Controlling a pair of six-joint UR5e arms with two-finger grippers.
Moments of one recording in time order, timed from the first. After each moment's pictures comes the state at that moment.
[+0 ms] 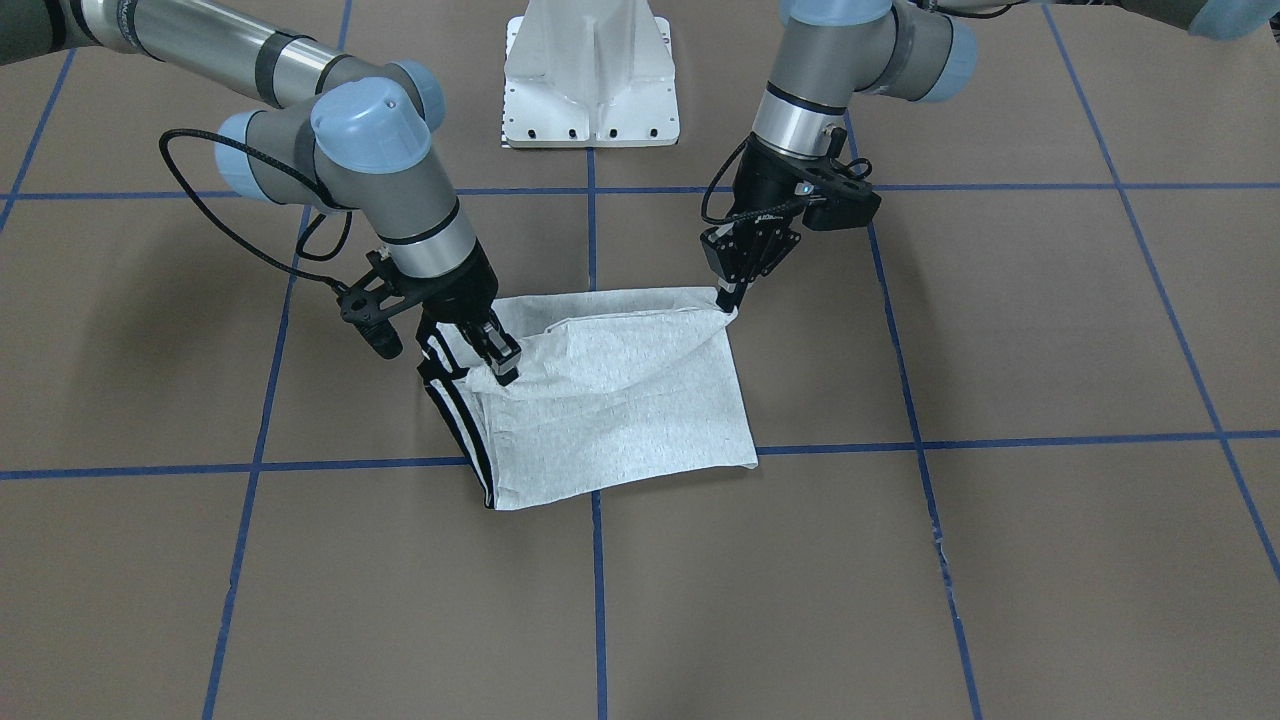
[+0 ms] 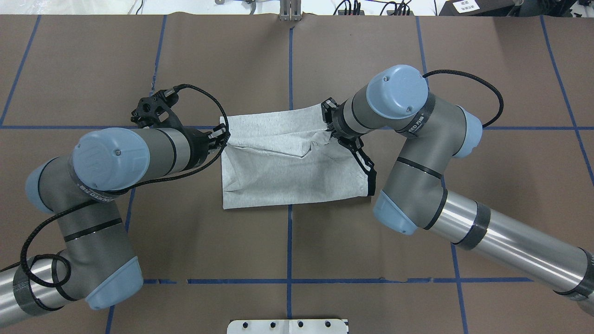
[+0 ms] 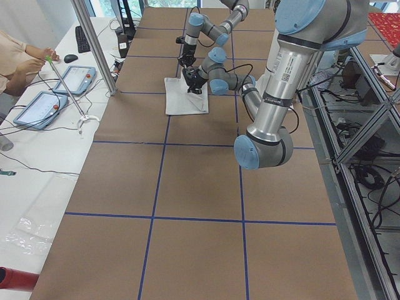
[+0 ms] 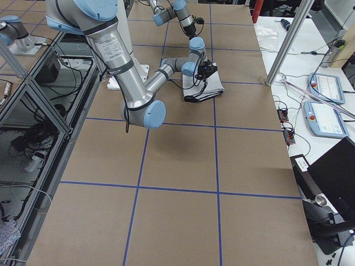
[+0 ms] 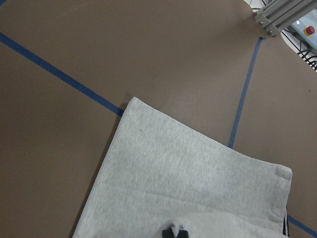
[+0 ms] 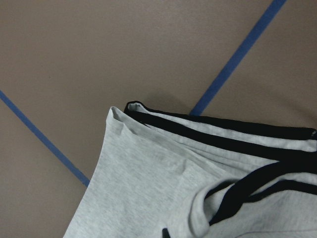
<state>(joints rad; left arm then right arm) -0.53 -1.99 -1.90 -1.95 -1.53 -1.74 0.64 -0.94 1.57 -1.21 1.83 2.13</state>
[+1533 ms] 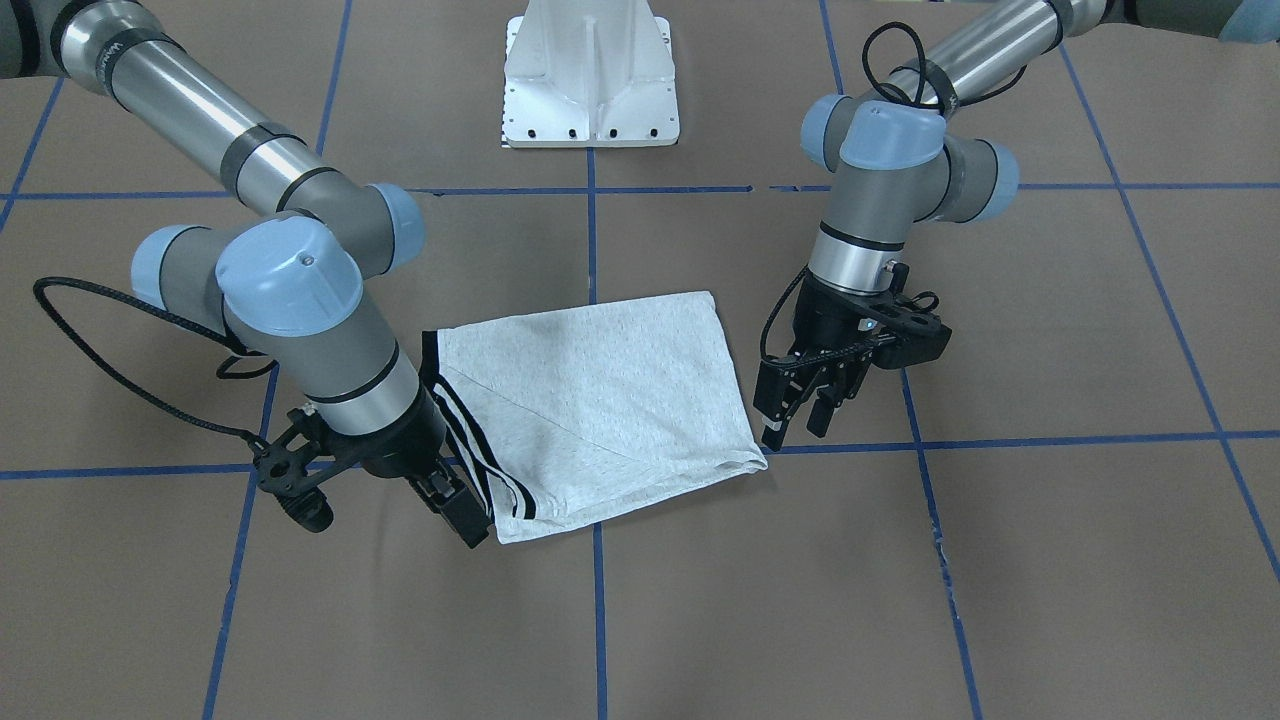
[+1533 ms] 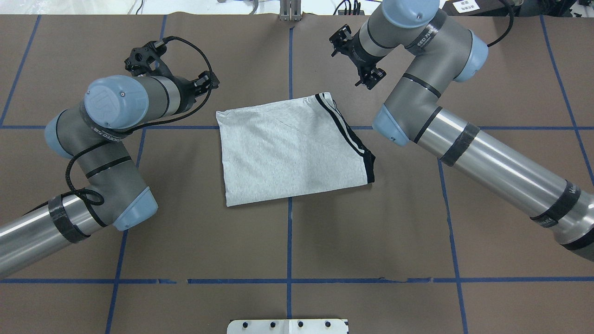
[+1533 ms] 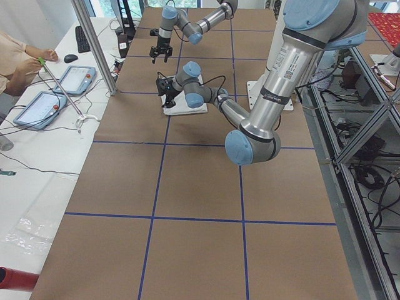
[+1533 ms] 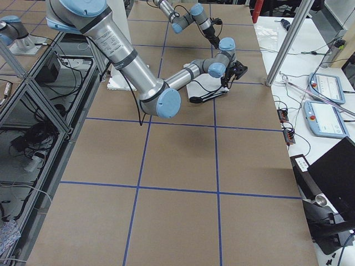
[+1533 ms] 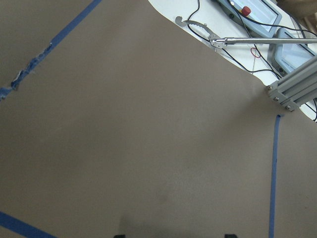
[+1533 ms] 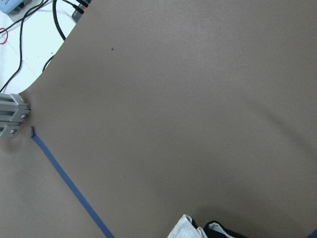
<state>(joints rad) -0.69 -2.08 -1.58 -2.19 -1.53 -1.63 0.85 -0.78 1.26 -1.11 1.97 1.89</state>
